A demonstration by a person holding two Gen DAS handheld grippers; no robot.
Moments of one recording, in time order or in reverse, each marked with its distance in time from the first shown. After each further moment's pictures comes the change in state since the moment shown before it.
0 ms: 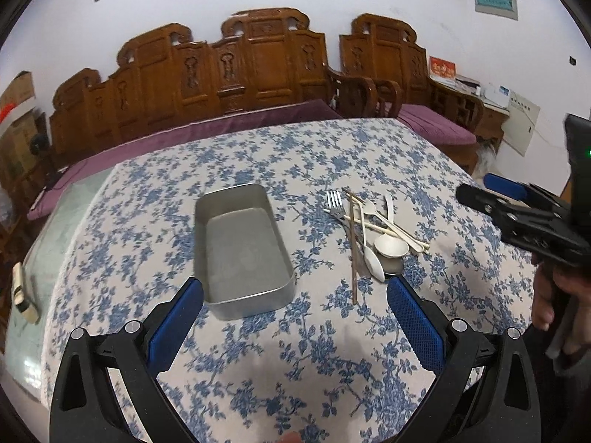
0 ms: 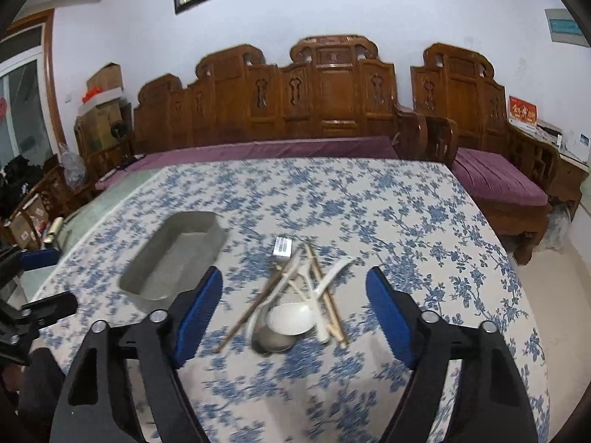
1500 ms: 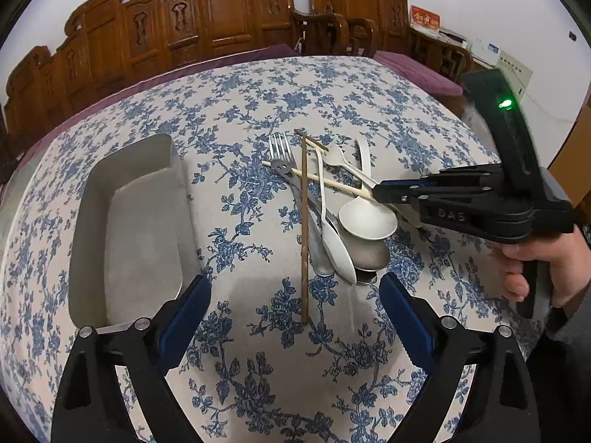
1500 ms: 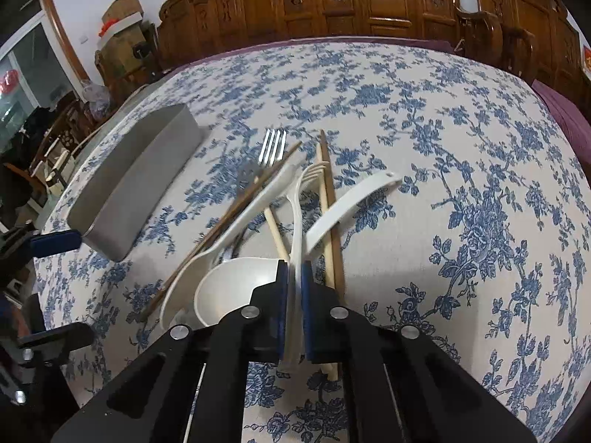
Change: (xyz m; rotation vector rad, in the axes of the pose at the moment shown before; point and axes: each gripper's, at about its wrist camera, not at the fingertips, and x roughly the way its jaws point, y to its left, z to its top) left arm 0.125 -0.053 0.000 0.039 0.198 -0.109; right arm 0.154 -0.042 -0.029 -0.051 0.381 0.235
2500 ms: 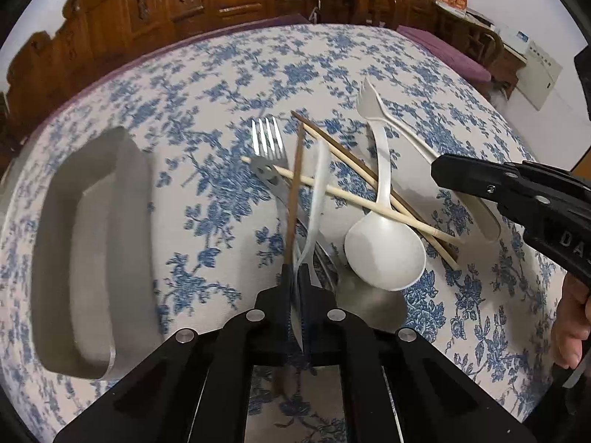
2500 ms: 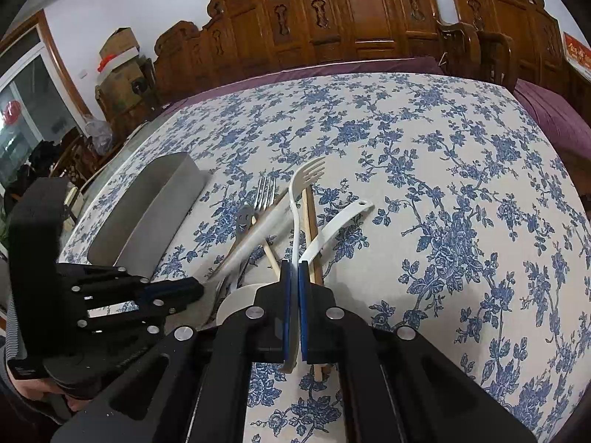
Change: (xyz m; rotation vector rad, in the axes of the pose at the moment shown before) left arm 0.062 -0.018 0.037 -0.042 0.114 0.055; right arm -0.033 -0.016 0.008 0.068 -0.107 0.015
